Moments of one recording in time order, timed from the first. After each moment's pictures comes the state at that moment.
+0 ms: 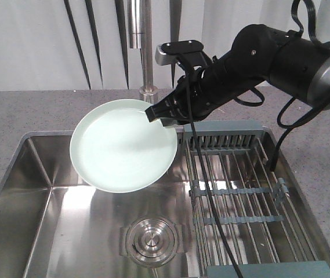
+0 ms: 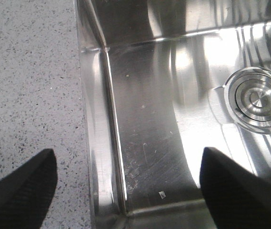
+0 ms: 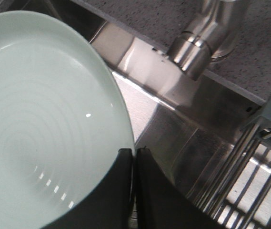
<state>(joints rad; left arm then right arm) -0.27 0.85 -0.65 0.21 0.80 -0.28 0.43 1.84 -1.66 0.38 0.86 -0.29</state>
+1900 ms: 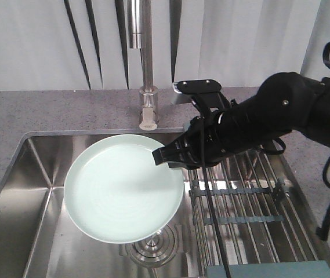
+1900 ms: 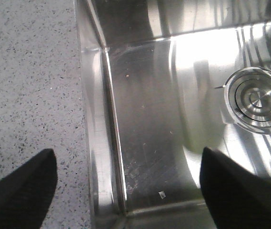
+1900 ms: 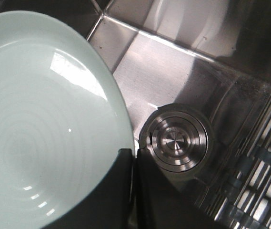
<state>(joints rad) -0.27 0.85 -0.65 0.21 0.80 -0.28 0.50 1.62 -1.27 0.46 0.73 -0.23</state>
